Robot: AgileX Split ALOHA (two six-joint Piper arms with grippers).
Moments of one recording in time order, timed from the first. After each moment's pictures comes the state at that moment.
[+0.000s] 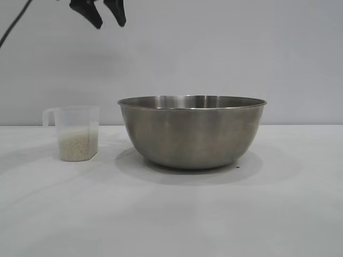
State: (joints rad) left arm -0.27 2.05 -1.94 -0.09 0.61 0.10; right arm 0.18 -0.02 -0.49 0.13 1.15 -0.20
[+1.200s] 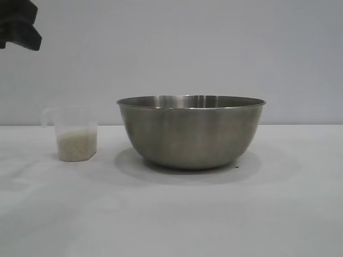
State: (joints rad) left arm -0.27 1.56 -0.42 -0.14 -0.82 0.13; right arm 0.18 -0.02 -0.49 0.15 1.15 -0.20
